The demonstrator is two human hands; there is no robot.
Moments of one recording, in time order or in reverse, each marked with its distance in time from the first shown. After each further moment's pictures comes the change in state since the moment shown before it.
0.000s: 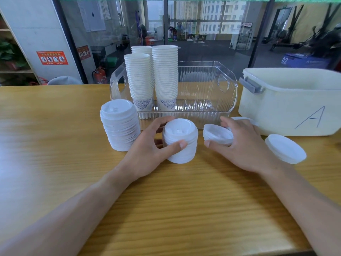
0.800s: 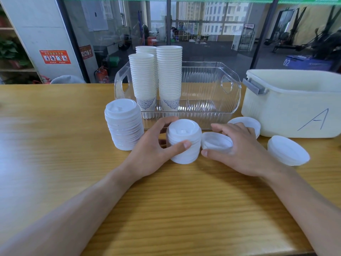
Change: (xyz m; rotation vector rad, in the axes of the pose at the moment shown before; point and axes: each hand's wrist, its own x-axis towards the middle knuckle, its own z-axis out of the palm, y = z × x) left_hand 0.000 0.002 0.000 0.001 0.006 0.005; right_hand -0.011 -0.014 -0.002 0.101 -0.106 -0.091
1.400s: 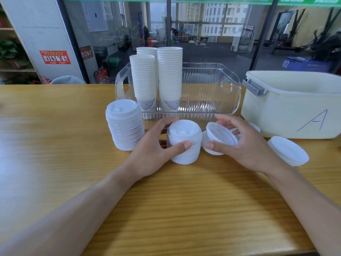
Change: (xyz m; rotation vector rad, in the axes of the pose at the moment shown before) left_hand -0.001 0.004 0.000 -0.006 -0.004 -0.019; right_hand 0.005 0.008 -0.004 0.275 0.116 -0.066
